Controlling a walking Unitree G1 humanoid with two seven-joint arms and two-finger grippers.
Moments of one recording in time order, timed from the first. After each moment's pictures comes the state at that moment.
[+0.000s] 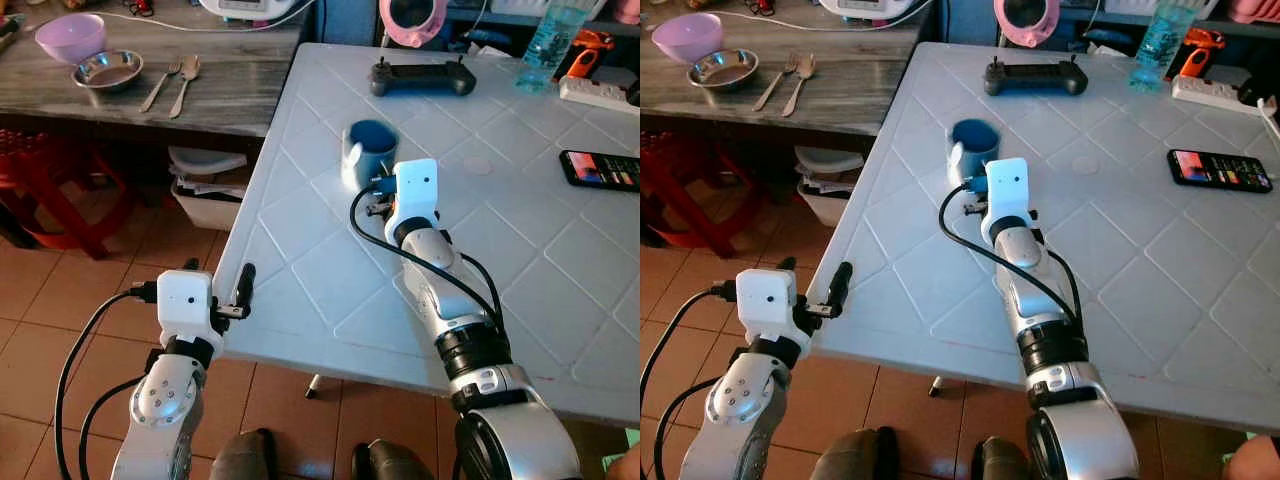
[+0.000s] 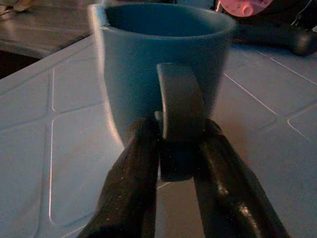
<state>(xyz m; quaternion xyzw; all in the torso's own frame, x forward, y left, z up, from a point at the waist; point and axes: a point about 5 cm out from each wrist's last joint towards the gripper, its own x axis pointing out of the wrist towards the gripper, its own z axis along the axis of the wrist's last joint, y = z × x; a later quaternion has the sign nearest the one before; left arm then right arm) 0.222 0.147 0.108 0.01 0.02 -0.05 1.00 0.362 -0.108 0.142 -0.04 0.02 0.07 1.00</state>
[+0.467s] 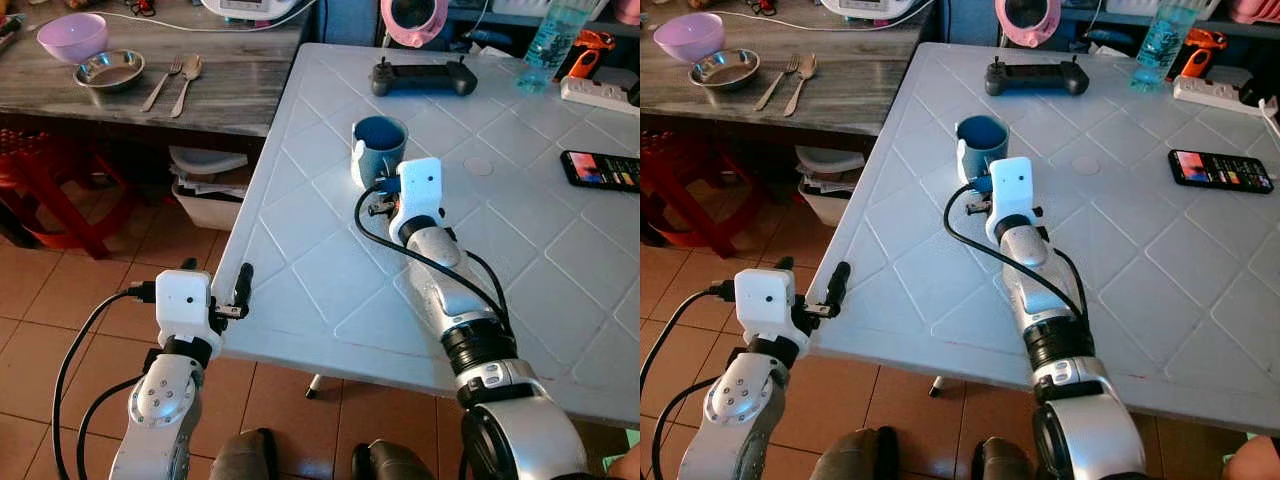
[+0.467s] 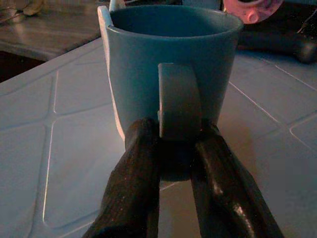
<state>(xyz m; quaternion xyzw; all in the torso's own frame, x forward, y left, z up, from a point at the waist) 0.223 0.148 0.108 0.01 0.02 -0.05 1.00 0.364 -0.115 0.143 -0.04 0.01 0.09 0.99</state>
